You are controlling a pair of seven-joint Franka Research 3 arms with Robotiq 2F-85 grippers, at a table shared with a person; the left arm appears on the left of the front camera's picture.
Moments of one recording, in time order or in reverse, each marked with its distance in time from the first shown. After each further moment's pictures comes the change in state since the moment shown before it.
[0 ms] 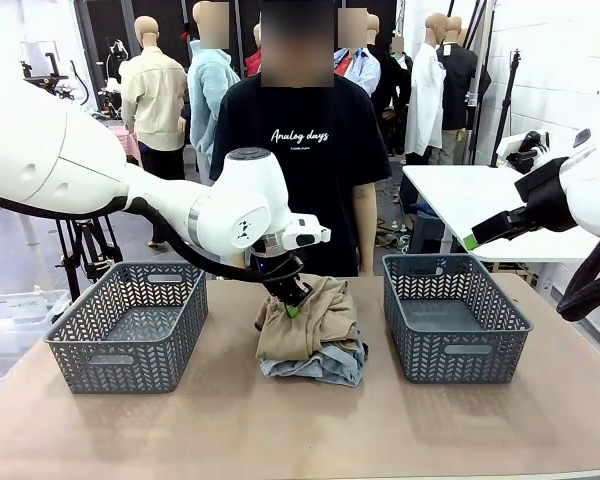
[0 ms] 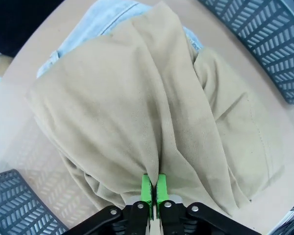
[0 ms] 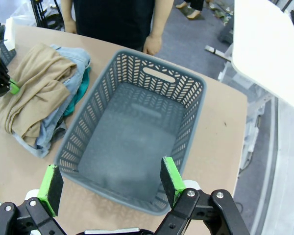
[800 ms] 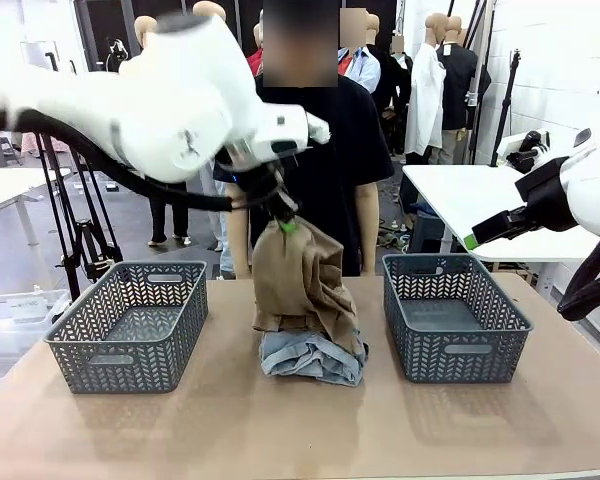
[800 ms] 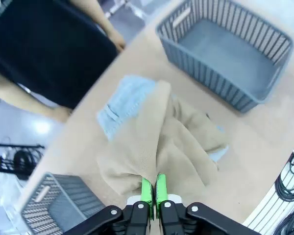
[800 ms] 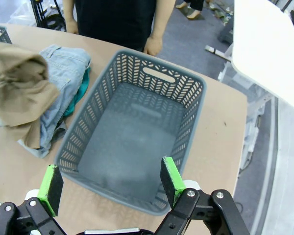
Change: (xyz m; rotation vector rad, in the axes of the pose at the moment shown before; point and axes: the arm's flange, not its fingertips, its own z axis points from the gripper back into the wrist) left arm -0.037 -0.050 0.214 0.142 -0.304 -0.168; right arm 0.000 0.000 0.000 0.000 0.000 0.000
